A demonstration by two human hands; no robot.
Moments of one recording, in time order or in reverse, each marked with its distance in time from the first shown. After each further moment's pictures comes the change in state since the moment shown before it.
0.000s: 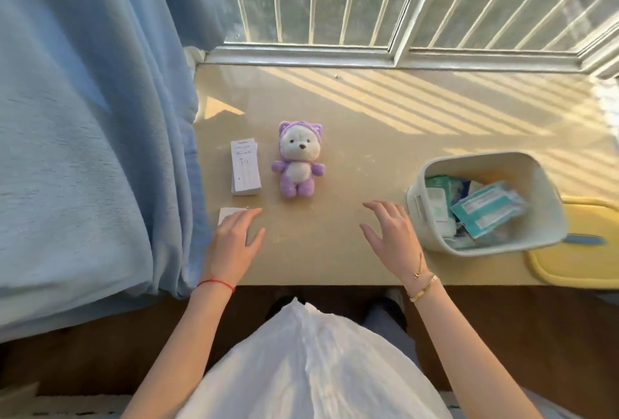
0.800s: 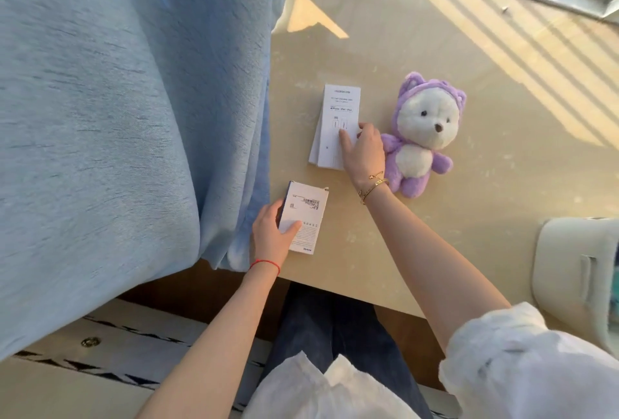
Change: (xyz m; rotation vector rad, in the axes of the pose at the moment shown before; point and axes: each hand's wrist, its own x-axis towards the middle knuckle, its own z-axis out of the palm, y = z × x) left_hand 0.040 -0.186 0.111 -0.338 -0.091 -0.681; right_hand 0.241 -0.123 0.284 0.198 -0.213 0.325
